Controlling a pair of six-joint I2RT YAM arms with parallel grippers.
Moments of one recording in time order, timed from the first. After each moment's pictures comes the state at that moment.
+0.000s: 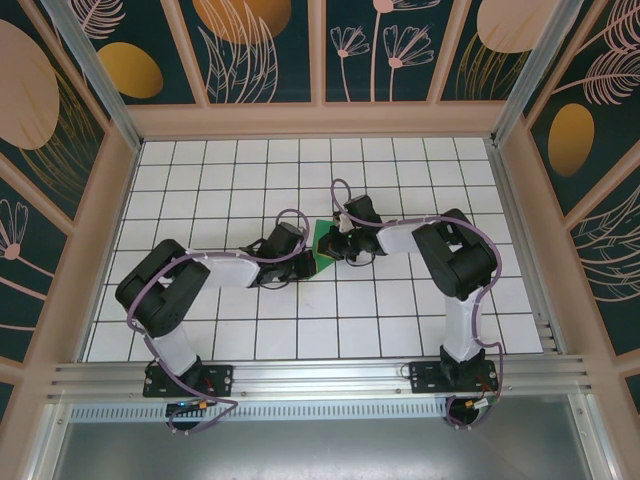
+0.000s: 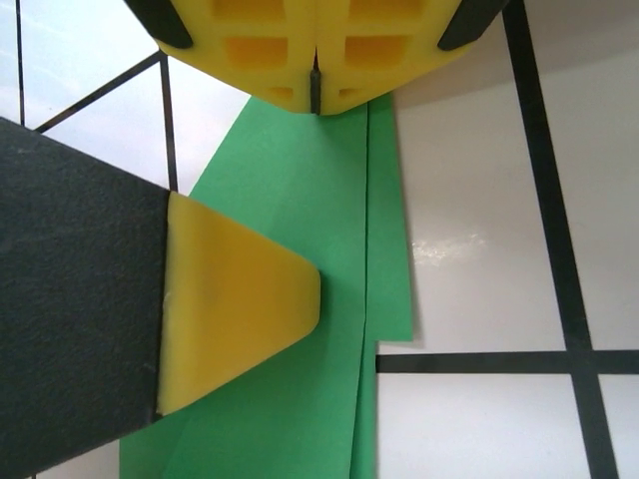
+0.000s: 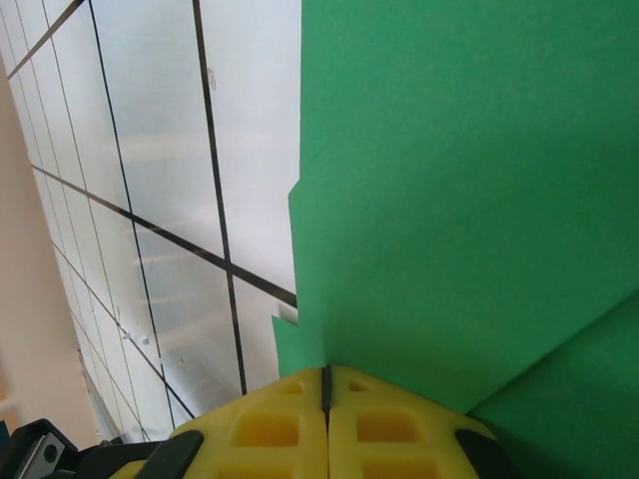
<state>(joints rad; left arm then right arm) -0.71 1.75 0.77 0.08 0.20 -0.78 0.57 1.98 1.01 0.07 -0.60 0.81</state>
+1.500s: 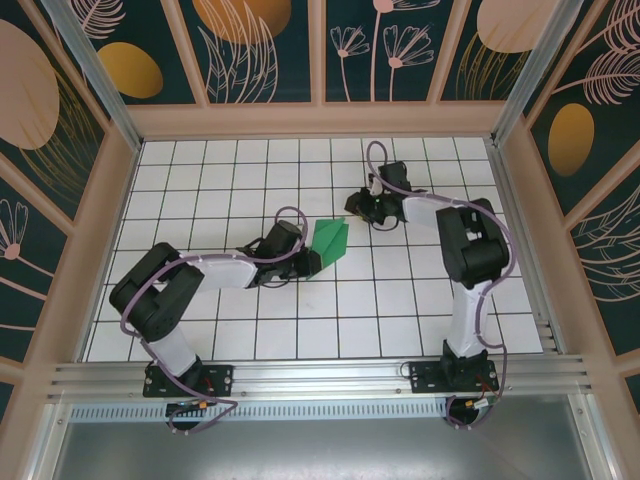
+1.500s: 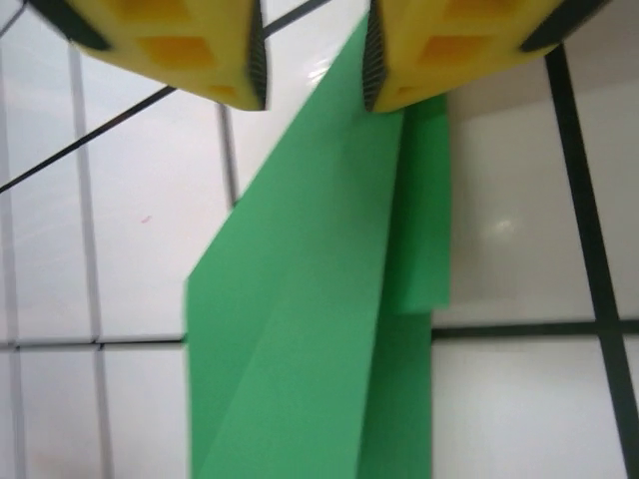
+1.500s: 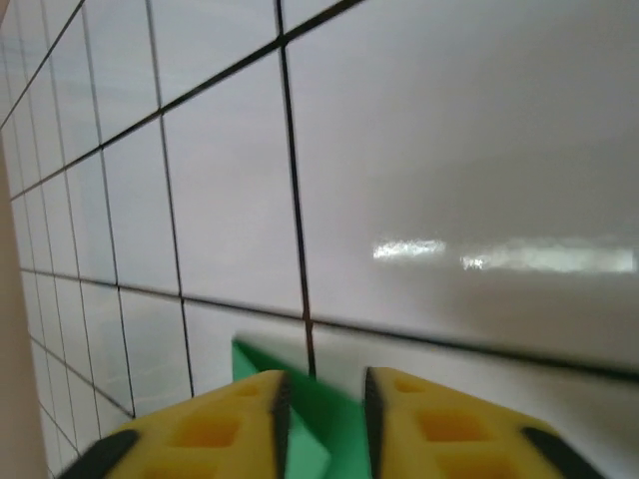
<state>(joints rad) -0.71 1.69 0.78 0.09 0.20 -0.79 0.33 1.97 1.19 -0.09 -0.51 0.69</state>
